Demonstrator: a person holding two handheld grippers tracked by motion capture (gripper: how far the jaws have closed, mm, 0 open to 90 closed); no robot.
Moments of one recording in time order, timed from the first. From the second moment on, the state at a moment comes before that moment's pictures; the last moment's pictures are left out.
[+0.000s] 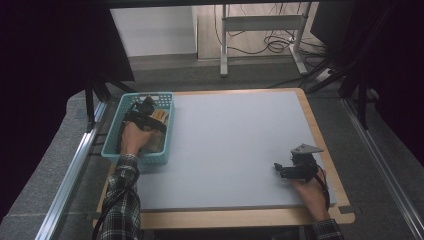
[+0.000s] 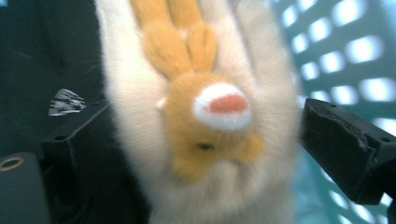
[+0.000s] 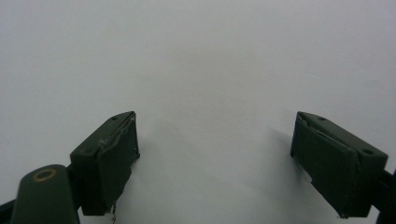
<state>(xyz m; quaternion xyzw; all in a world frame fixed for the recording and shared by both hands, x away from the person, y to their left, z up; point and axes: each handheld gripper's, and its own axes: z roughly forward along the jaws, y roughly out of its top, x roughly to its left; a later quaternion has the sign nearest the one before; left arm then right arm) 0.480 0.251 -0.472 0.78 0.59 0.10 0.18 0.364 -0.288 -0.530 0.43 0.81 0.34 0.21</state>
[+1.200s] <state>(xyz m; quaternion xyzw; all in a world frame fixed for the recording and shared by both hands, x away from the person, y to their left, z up) 0.477 0.269 -0.485 0.76 0.61 0.15 0.16 0.365 -0.288 -0.530 0.43 0.81 0.34 0.21</state>
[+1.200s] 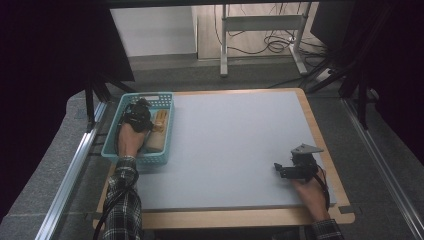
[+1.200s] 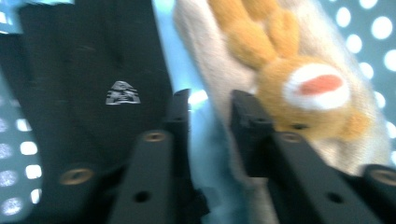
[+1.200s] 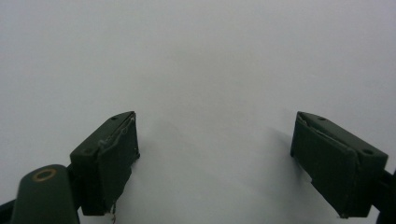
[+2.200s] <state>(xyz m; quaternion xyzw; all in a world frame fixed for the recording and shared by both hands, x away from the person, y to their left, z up) 0.436 0.291 -0.448 0.74 0.58 0.15 0.30 0.364 -0.288 -0.530 0.43 0.81 0.34 0.22</state>
